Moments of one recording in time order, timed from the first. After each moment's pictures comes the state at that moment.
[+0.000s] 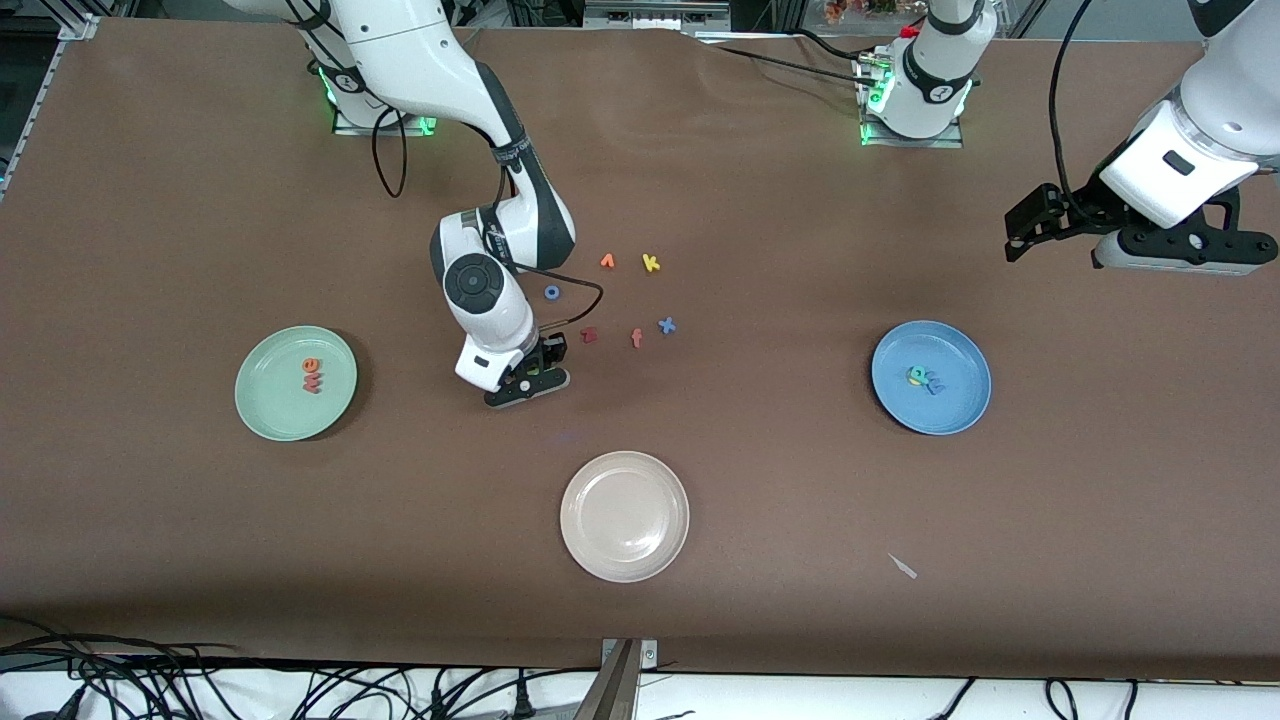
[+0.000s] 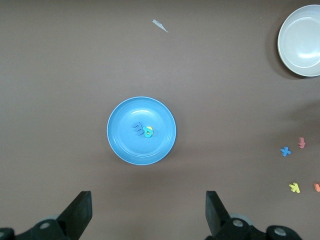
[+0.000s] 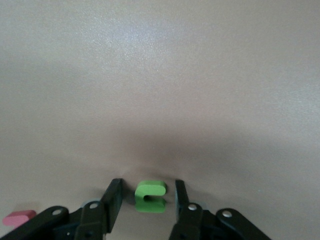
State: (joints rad) left arm -0.09 -0.04 -0.04 -1.69 -0.03 1.67 -0.08; right arm 0.91 0.71 -0.39 -1.79 0.41 2.44 -0.04
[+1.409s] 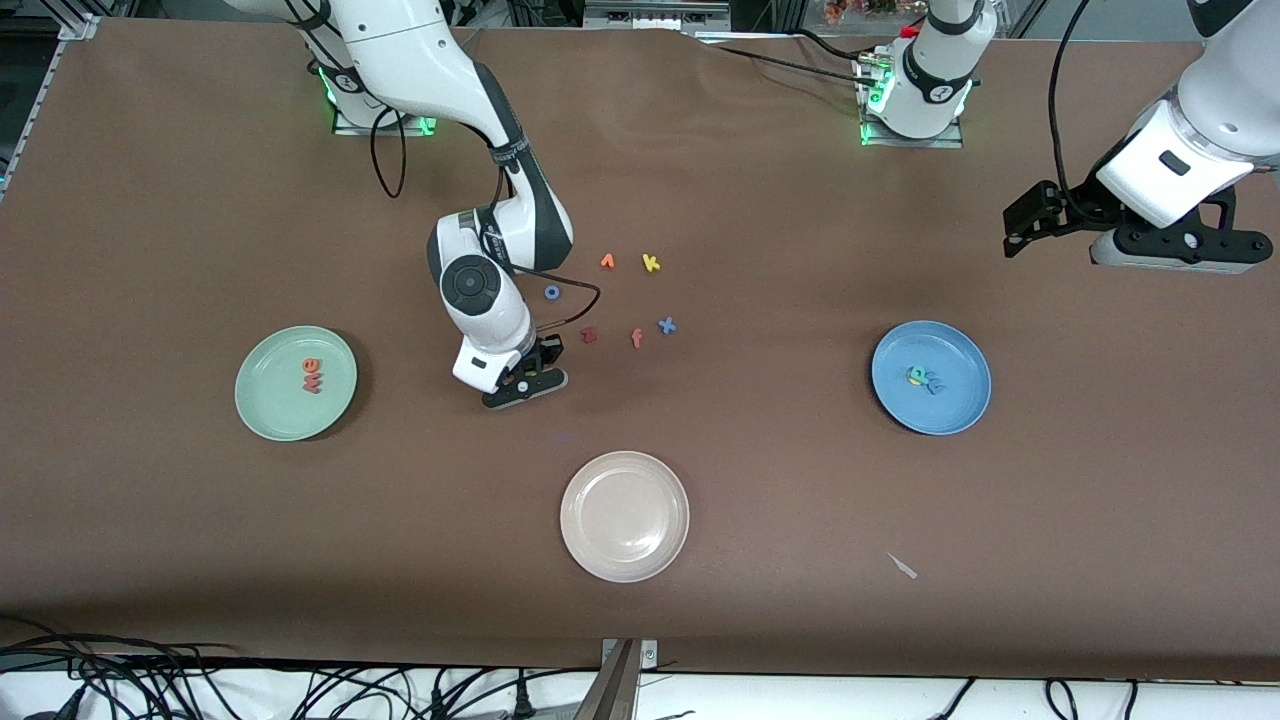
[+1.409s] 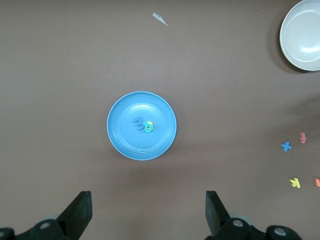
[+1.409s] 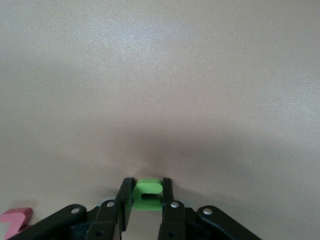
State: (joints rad) left arm -0.09 -0.04 -0.04 -1.69 -0.03 1.65 -0.08; right arm 0.91 0.71 -0.39 -1.79 0.41 2.43 -0.05
